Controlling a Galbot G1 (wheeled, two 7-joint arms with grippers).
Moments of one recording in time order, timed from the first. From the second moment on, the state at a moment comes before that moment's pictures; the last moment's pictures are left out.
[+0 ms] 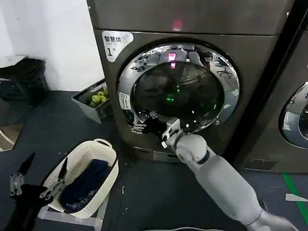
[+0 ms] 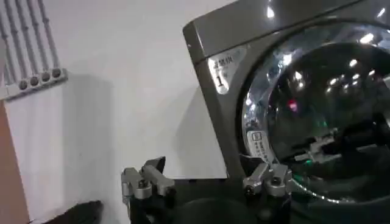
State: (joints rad) left arm 1.91 -1.48 -0.98 -2.52 -0.14 -0.10 0.24; right arm -0.51 1.22 -0.12 1.65 0.54 -0.33 -0.13
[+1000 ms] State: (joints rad) left arm 1.91 -1.49 -0.98 -2.52 -0.13 -0.11 0.25; right arm -0.41 1.34 -0.16 1.48 0.51 -0.31 -0.12
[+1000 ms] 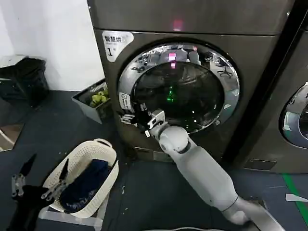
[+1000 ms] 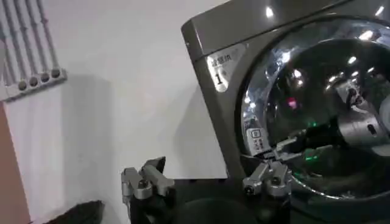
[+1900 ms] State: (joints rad) left arm 1.91 -1.48 -0.99 -2.52 -0.18 -0.06 0.31; right arm -0.35 1.34 -0.17 1.41 0.65 -0.32 -0.18
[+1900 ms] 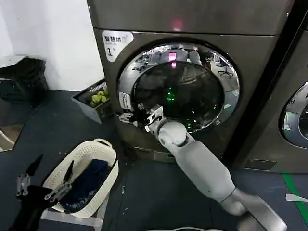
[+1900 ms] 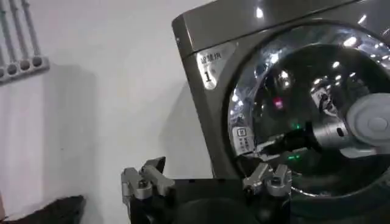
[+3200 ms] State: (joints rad) left arm 1.77 -1.34 -1.21 -2.38 -0.45 0.09 0.49; right arm -0.44 1.12 -0.10 1.56 0.66 -0.29 -0.96
